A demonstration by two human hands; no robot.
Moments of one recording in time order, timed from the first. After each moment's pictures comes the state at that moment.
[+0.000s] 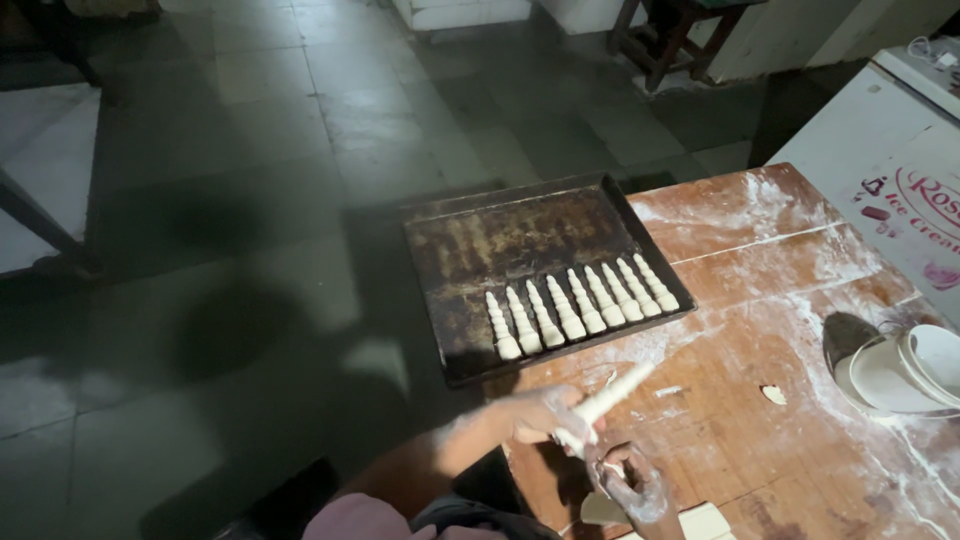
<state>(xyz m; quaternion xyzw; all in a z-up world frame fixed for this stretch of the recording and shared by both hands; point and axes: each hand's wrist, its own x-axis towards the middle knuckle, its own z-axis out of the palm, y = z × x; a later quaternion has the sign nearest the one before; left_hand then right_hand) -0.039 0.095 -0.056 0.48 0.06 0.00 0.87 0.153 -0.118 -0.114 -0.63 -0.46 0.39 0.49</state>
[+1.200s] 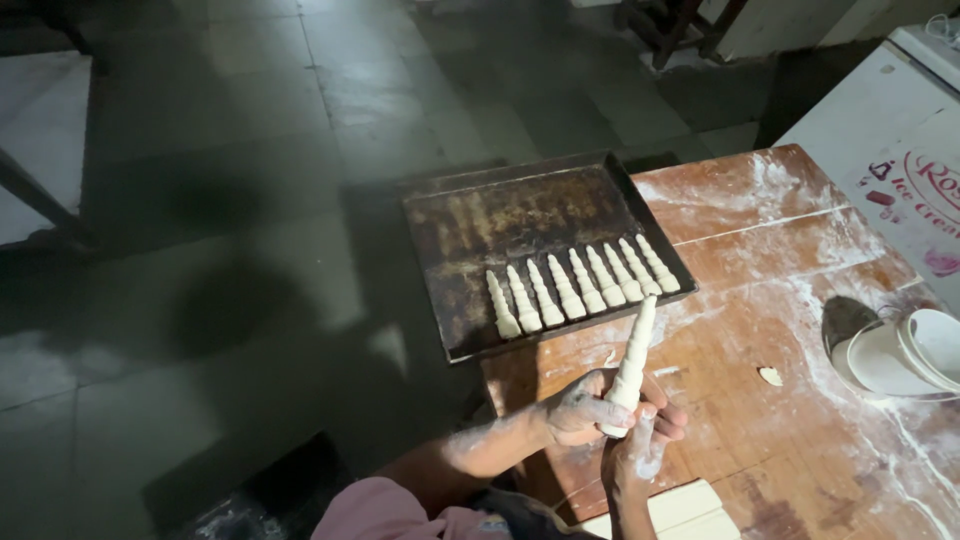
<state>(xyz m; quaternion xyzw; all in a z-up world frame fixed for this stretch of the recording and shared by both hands) -0.031 0.037 0.008 0.25 -0.22 0.17 0.93 0.117 -0.070 -0.125 -0.47 -0.26 0.21 0.82</state>
